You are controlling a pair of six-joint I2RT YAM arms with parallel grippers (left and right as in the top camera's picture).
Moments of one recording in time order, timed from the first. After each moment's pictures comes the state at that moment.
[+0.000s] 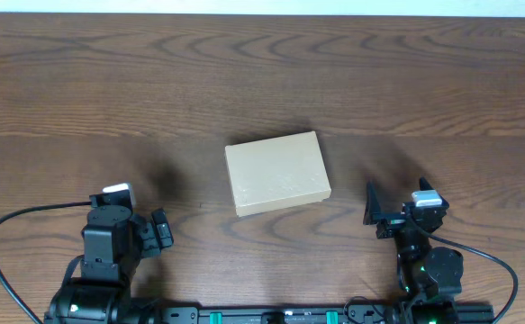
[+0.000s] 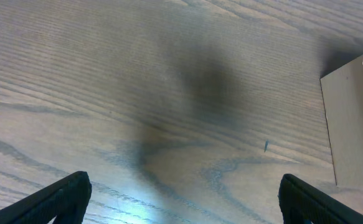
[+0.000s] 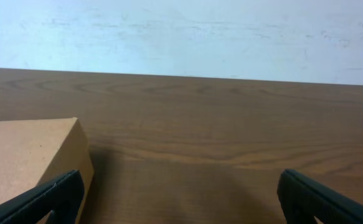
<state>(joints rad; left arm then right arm) -0.12 0.51 0.54 -0.89 -0.13 -0.28 0.09 0.04 0.01 -0.07 0.00 0.01</state>
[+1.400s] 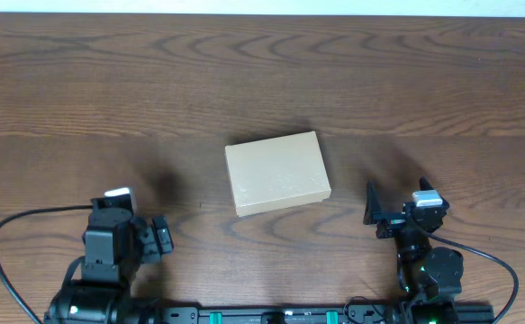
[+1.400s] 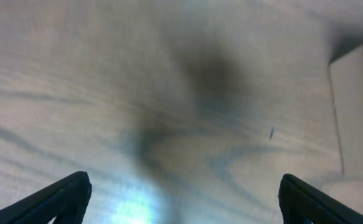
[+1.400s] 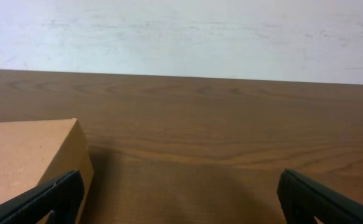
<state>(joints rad) -0.12 0.50 0.54 -0.96 -0.12 -0.28 0.09 0.04 0.01 -0.07 0.00 0.02</state>
